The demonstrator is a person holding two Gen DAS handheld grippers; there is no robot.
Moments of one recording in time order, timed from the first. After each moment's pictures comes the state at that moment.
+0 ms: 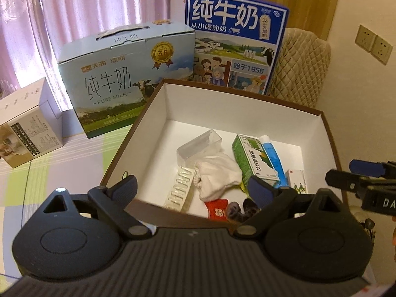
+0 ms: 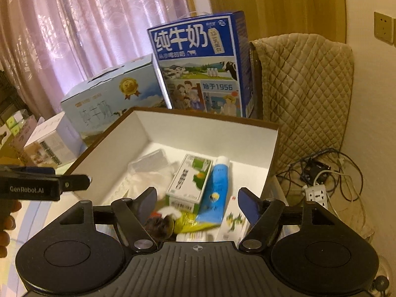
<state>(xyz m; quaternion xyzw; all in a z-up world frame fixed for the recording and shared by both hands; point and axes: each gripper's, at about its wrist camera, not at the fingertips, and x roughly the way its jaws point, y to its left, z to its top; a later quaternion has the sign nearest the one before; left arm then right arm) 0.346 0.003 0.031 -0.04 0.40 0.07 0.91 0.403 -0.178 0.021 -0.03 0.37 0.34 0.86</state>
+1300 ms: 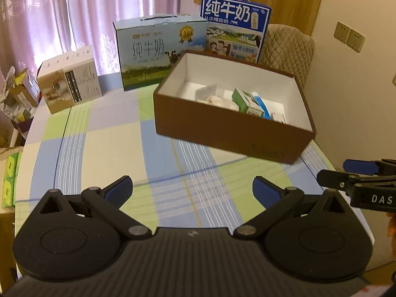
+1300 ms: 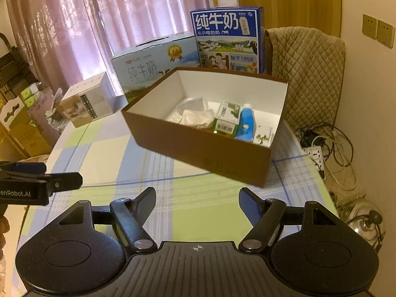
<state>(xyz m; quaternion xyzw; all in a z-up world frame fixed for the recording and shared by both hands) 0.135 0.010 0.049 -0.06 0.41 0.07 0.91 0.211 -0.201 0.036 -0.06 0.39 0.34 0.85</state>
